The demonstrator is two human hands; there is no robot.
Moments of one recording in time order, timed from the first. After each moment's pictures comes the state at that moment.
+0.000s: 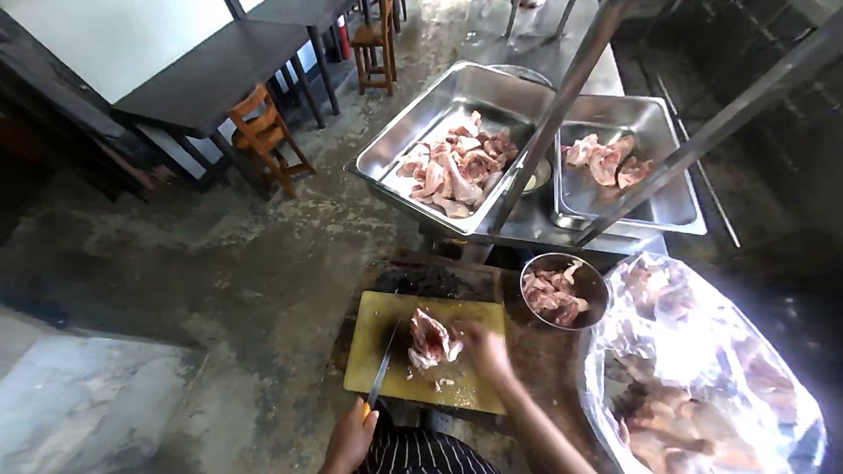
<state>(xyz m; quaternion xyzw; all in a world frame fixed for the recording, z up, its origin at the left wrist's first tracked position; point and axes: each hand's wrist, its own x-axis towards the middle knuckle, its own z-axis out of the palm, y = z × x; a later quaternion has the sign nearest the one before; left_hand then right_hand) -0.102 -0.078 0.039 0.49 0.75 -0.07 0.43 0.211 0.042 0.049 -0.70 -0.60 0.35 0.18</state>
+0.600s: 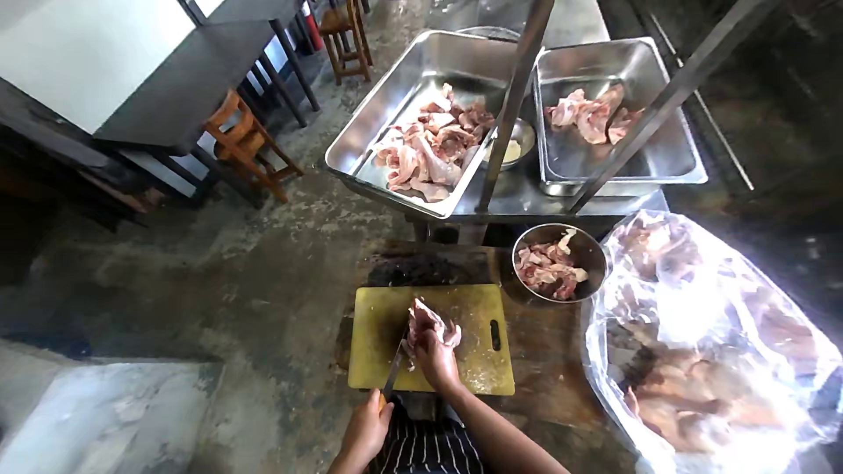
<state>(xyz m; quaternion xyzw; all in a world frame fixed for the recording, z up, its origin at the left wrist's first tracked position) -0.076 -0.066 0.042 0.56 0.71 -0.11 0.41 0.115 0.014 0.004 -0.72 -0.50 0.44 0.19</state>
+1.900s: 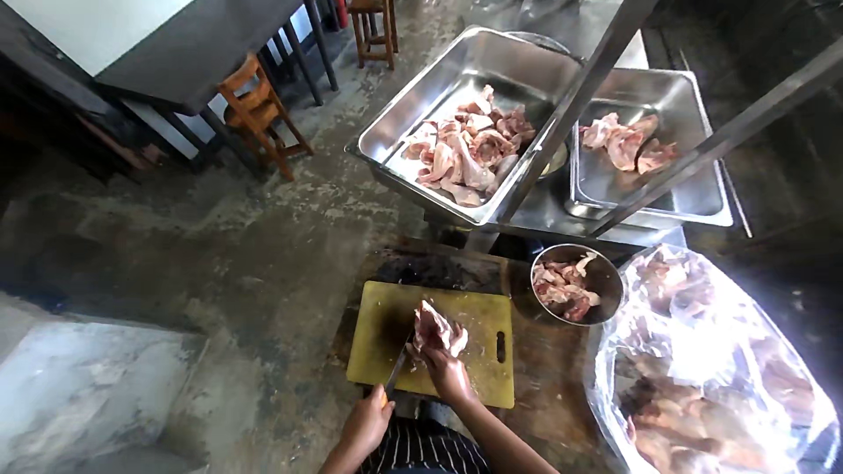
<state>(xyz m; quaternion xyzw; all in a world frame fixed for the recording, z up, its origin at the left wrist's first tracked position) -0.081 -0.060 0.033 0.54 0.70 -0.11 0.45 0.127 -0.006 -0.034 -0.63 -0.67 0.33 0.22</state>
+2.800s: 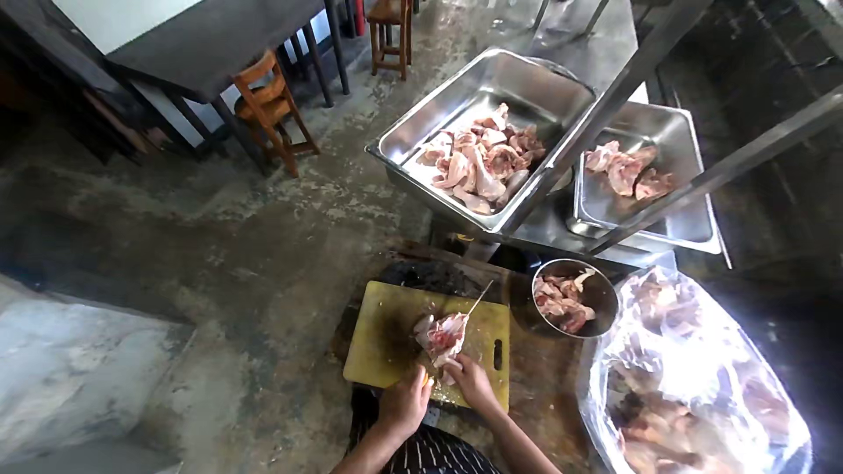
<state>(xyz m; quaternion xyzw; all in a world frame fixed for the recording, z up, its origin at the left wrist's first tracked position) -0.012 -0.041 0.039 0.68 0.64 0.04 0.35 0.184 -0.004 -0.018 -0.68 -0.53 0.50 0.13</state>
